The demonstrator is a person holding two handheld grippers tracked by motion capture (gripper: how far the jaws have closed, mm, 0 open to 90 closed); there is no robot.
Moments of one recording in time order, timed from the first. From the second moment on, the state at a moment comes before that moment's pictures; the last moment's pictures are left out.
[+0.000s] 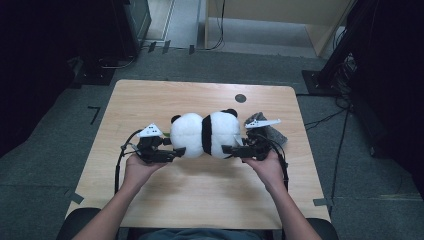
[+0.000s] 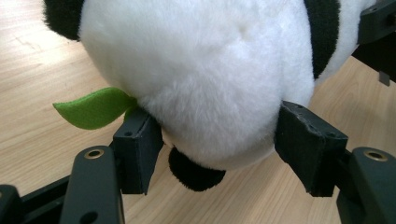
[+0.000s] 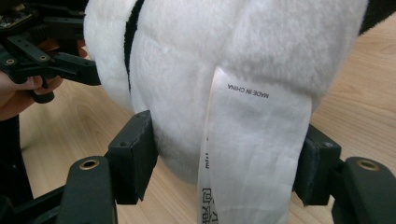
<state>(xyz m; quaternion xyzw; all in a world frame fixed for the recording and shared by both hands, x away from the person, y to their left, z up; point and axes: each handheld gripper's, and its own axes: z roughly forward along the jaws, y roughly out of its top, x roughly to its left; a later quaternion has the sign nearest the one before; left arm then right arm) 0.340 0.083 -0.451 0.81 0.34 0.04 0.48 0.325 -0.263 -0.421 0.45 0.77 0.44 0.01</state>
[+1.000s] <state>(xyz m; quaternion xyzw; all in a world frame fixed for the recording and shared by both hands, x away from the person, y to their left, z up) 0.347 0.087 -0.462 0.80 0.37 0.03 0.47 0.328 -0.273 -0.439 0.42 0.81 0.41 0.06</state>
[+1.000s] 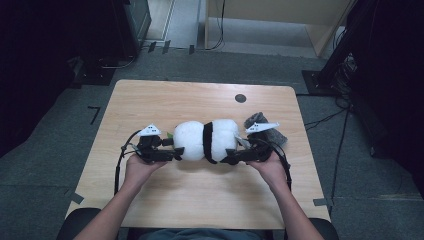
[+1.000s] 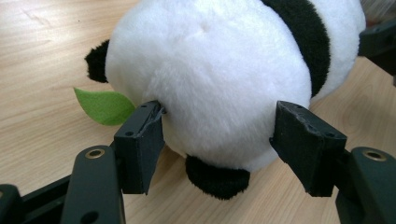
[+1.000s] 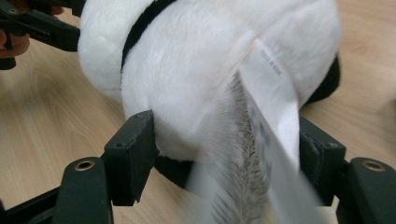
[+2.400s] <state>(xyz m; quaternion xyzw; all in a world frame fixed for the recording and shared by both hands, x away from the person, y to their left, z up) 0.357 0.083 -0.444 0.81 0.35 0.06 0.47 0.365 -0.340 -0.444 0.46 0.76 0.41 0.21</state>
